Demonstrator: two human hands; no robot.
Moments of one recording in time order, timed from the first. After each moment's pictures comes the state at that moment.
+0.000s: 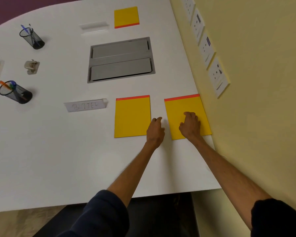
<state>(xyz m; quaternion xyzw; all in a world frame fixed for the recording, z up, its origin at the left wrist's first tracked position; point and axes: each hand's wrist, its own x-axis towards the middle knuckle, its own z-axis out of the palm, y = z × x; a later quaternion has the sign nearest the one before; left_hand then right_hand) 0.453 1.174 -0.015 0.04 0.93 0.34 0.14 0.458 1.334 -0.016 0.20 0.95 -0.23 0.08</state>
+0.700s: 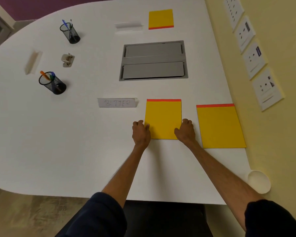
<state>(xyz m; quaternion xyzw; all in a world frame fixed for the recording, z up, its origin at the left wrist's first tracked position) 0.426 1.003 -0.006 -0.17 0.92 0.34 0.09 0.424 1.188 -0.012 0.19 0.92 -0.31 0.15</state>
